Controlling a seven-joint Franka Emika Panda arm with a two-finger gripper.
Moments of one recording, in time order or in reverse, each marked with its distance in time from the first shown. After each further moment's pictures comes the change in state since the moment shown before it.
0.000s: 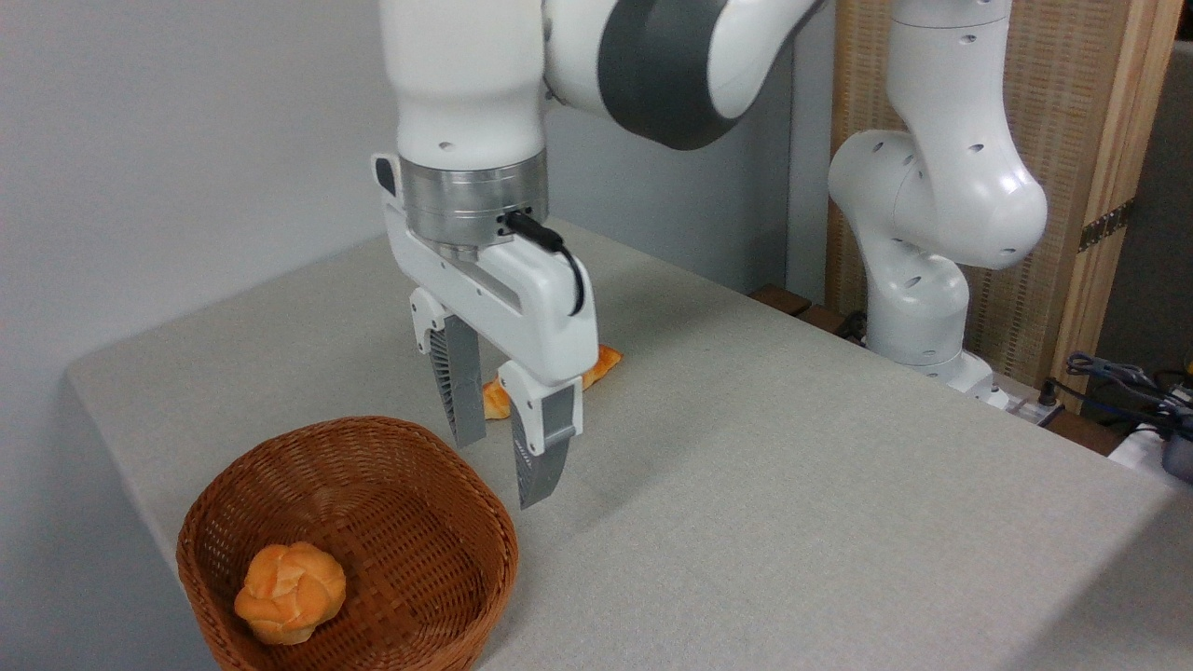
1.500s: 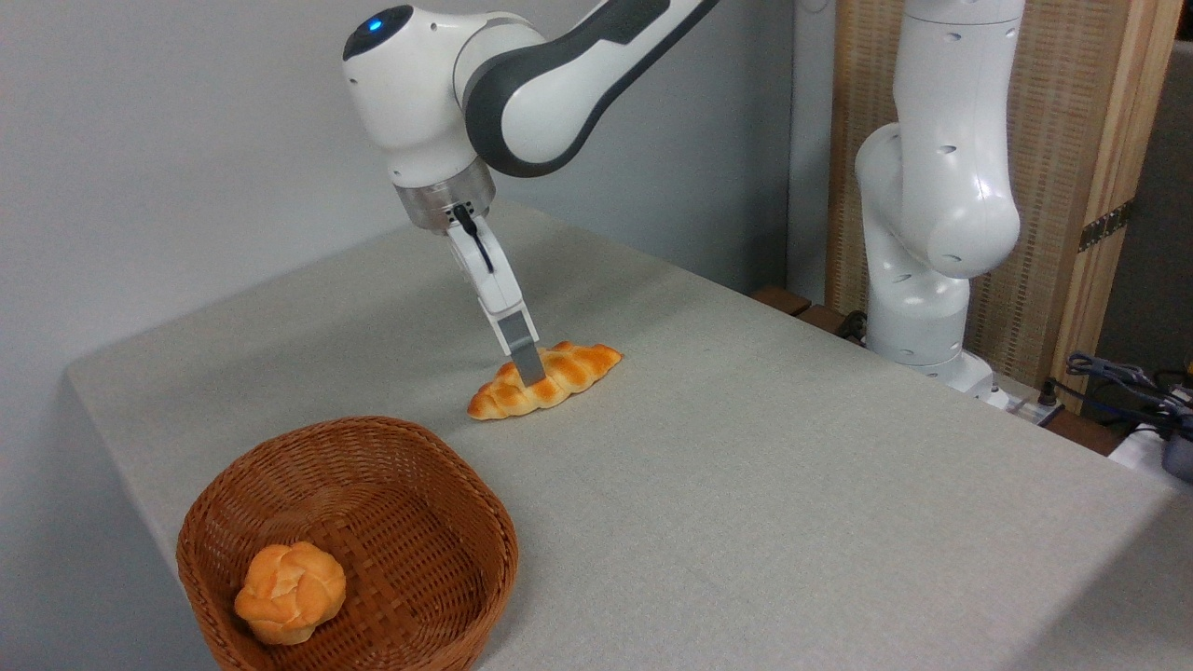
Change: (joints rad) arm -0.453 -0.064 -0.054 -0.299 -0.007 -0.022 -0.212
